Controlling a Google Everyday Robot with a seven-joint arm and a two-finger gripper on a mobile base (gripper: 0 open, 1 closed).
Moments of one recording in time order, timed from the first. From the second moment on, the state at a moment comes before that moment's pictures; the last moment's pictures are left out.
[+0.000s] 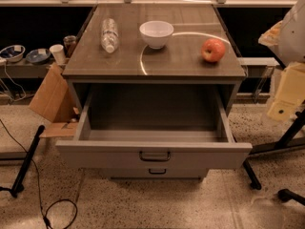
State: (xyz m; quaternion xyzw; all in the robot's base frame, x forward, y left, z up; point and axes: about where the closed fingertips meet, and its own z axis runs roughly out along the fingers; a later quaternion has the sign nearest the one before) arm 0.438 -0.216 0.977 -0.60 0.78 -0.04 0.16
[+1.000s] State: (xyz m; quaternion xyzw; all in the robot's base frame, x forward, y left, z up) arm 0.482 -0.162 1.013 -0.65 0.74 -0.07 0.18
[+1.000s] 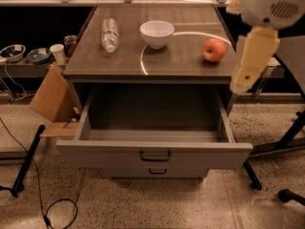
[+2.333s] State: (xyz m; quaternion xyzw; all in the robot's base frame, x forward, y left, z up) arm 0.574 -0.033 0.998 -0.54 0.79 0.09 0.28
